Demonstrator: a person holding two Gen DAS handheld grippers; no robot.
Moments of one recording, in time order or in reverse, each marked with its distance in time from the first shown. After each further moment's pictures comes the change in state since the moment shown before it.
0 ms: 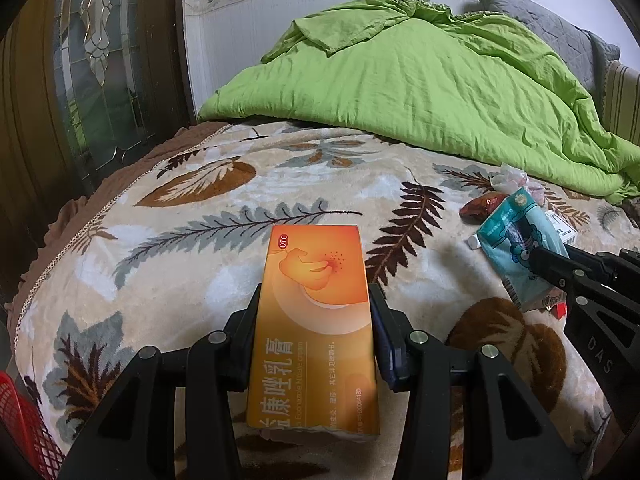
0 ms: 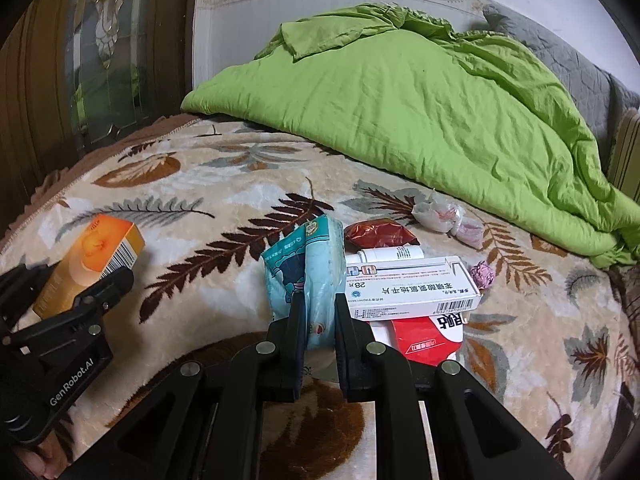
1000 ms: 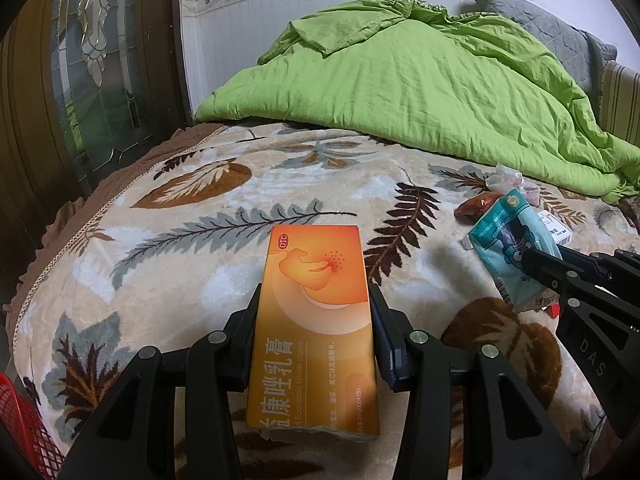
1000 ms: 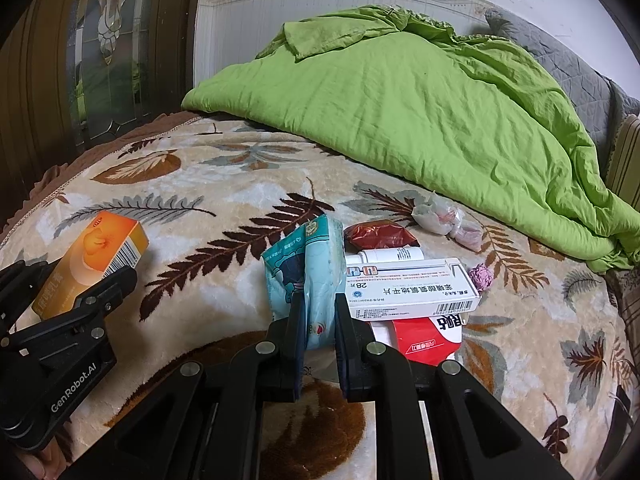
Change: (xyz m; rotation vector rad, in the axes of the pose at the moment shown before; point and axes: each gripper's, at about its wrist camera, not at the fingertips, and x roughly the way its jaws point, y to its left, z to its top) left arm -0.001 -0.004 0.000 0.003 0.001 -0.013; right arm -0.001 0.000 0.000 -0.012 0.000 -0.003
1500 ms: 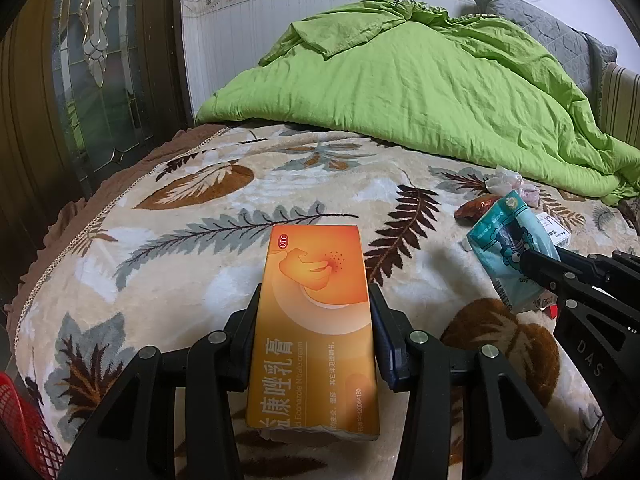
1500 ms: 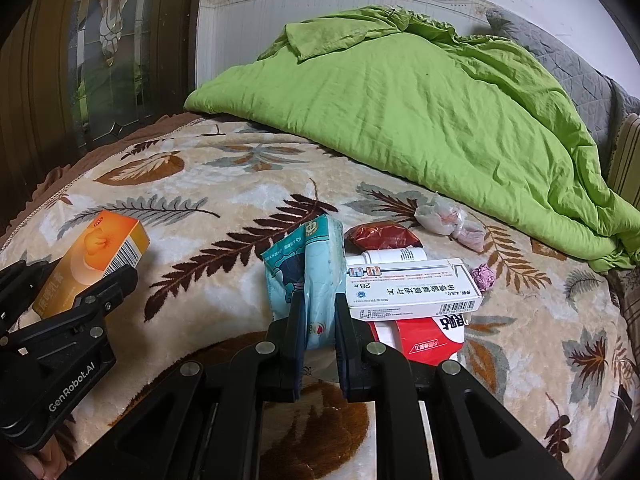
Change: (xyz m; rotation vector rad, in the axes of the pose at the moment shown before) left arm -0.003 0.000 0.002 0.000 -0.003 0.003; right arm 0.000 0.002 0.000 -0.001 0.000 0.003
